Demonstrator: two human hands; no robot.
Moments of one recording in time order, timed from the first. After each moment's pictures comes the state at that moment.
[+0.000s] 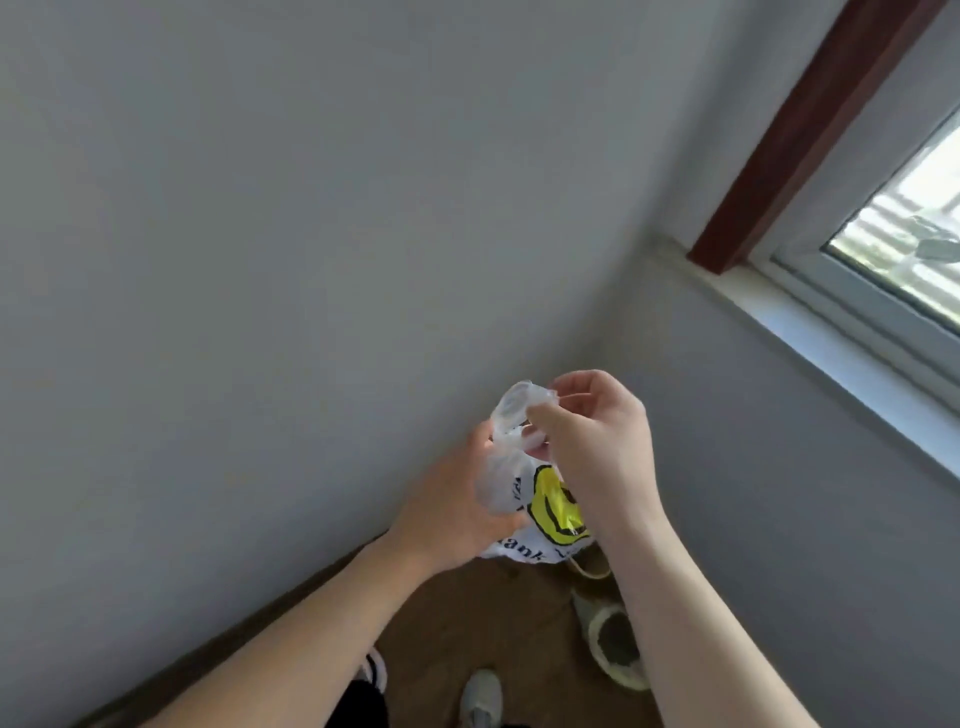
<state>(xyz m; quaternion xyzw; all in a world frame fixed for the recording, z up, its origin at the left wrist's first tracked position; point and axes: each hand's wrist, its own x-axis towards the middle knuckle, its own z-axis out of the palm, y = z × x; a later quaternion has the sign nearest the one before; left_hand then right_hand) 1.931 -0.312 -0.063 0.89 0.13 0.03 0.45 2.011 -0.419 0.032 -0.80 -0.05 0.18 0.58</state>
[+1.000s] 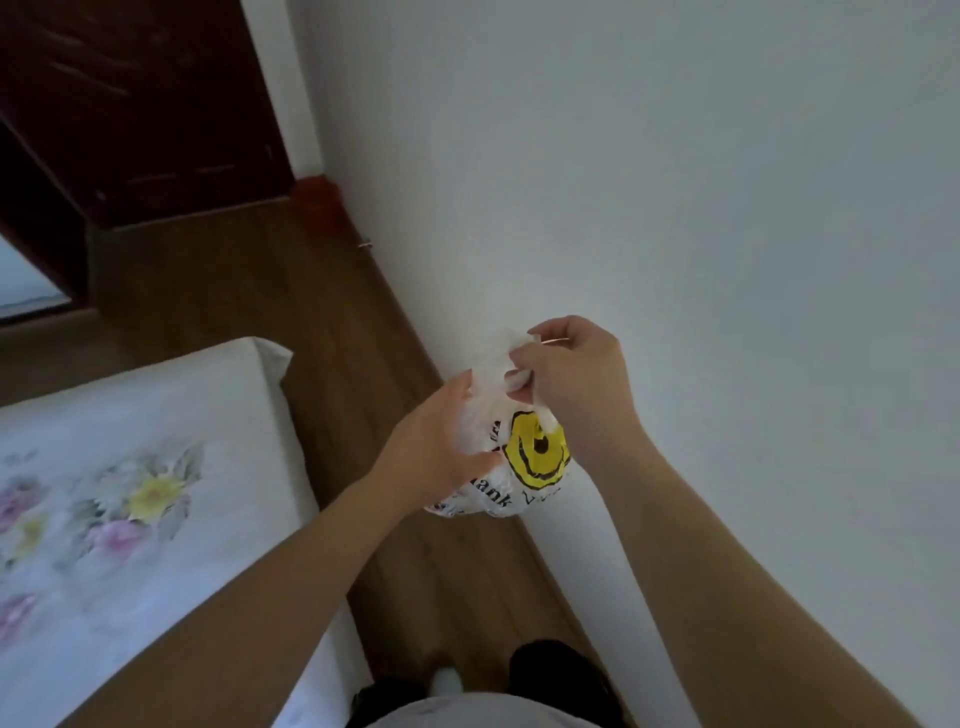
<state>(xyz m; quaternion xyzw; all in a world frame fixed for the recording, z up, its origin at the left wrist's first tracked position) 1.224 -0.187 -0.053 0.47 0.77 0.36 0.22 1.331 -0.082 0.061 -0.46 -0.60 0.61 0.26</state>
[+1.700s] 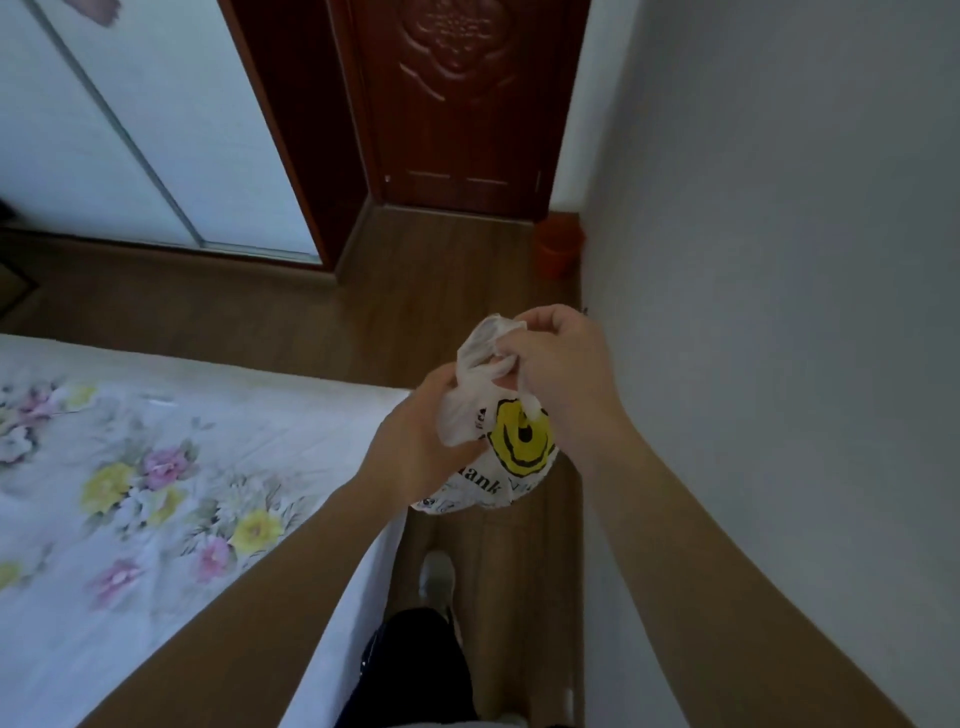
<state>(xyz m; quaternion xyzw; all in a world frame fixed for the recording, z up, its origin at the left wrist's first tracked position) 0.844 -0.116 -0.048 0.15 0.86 0.47 0.10 0.848 0.043 0.045 -0.24 -0.68 0.69 0.03</state>
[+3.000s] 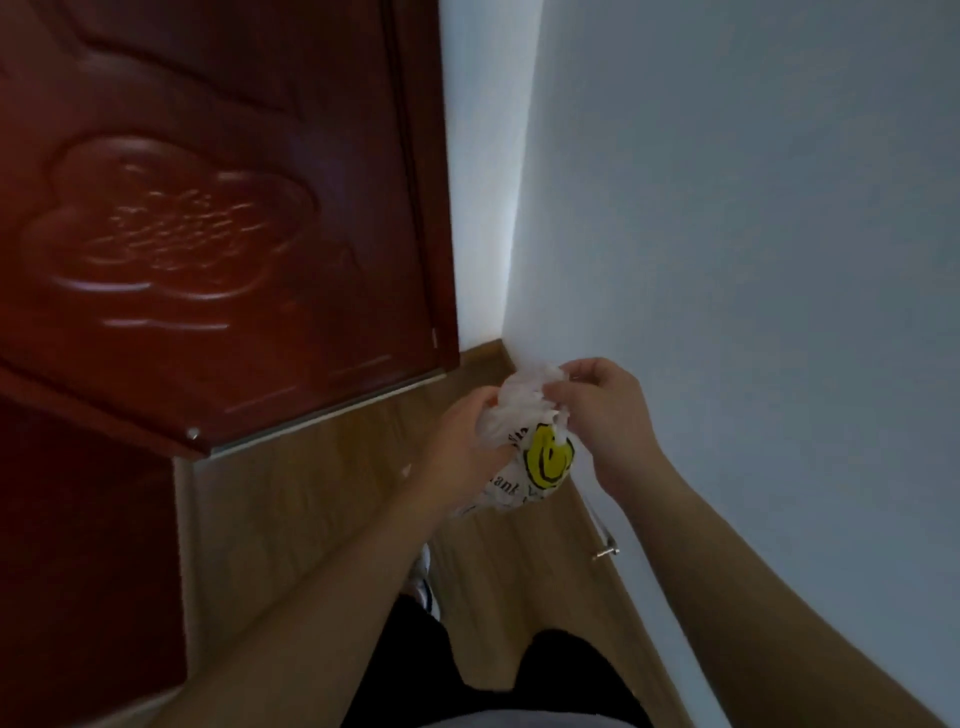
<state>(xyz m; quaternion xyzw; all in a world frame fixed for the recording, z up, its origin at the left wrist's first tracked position) -0.236 0.301 -0.155 0.31 0.82 0.39 0.27 -0.143 0.432 -0.078 -0.48 -0.62 0.61 0.14</state>
